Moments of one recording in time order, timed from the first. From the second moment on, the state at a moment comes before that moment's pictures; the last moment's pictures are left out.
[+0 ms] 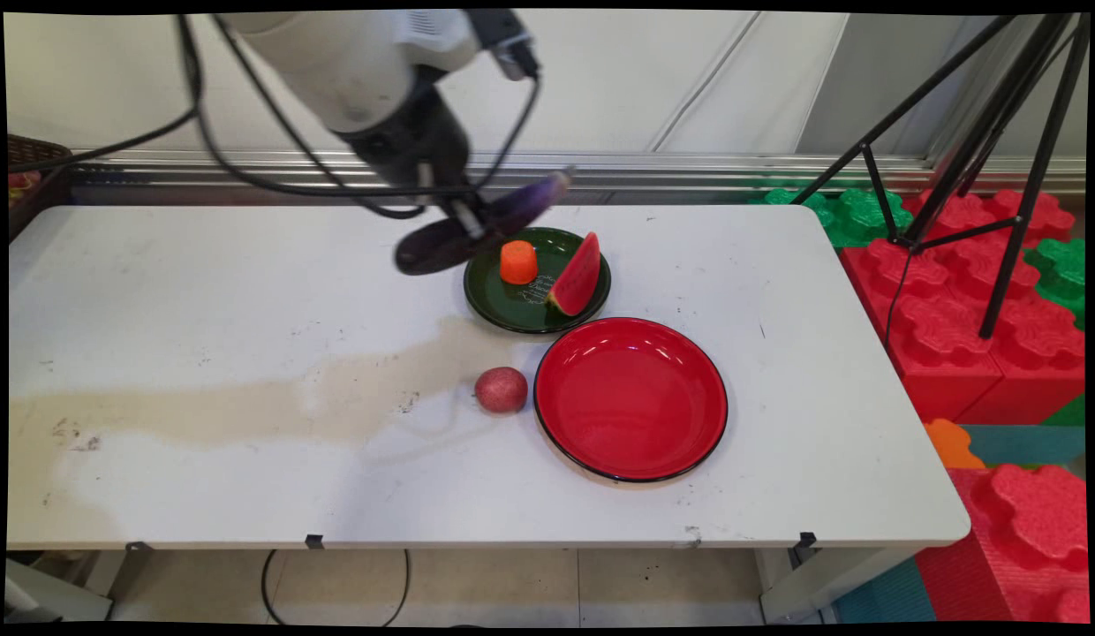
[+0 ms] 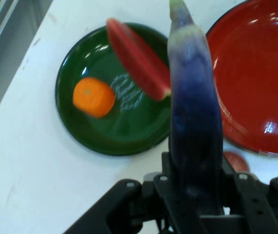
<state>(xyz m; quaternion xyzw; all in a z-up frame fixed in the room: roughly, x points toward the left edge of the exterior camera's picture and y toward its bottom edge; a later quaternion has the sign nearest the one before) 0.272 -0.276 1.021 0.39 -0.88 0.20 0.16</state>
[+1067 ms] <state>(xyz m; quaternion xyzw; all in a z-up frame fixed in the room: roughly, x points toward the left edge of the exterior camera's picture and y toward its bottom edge) 0.350 -0.267 0.960 0.48 -0.85 0.21 0.08</state>
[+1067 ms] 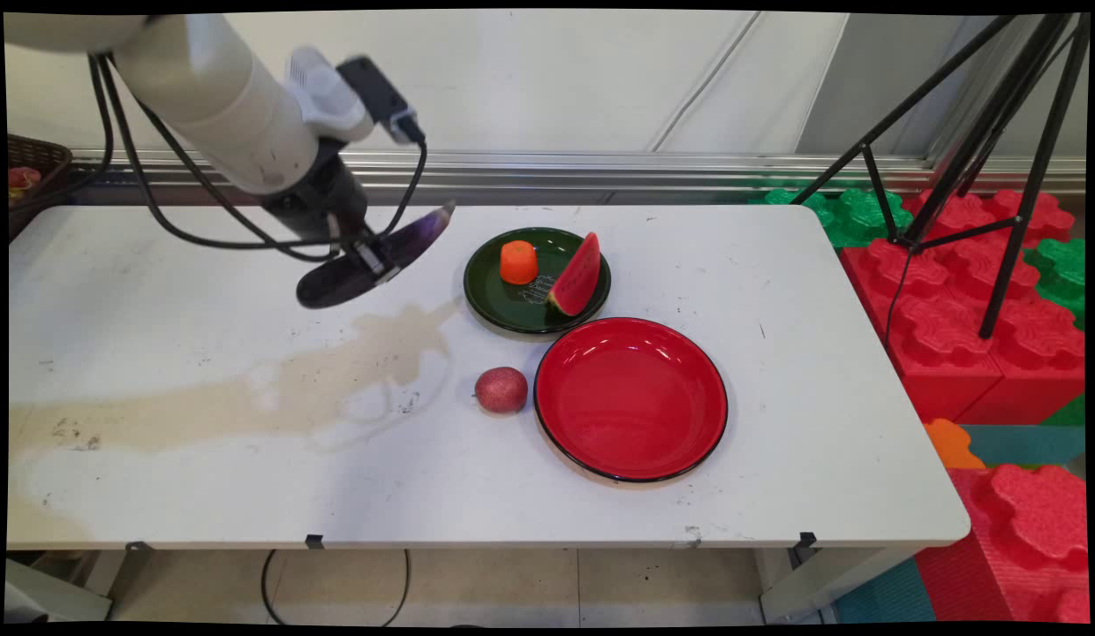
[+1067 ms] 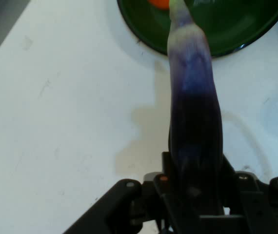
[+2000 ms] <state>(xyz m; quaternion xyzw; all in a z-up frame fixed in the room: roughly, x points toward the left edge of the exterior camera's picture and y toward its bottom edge) 0.374 -0.299 0.864 0.47 -0.87 0.16 0.03</state>
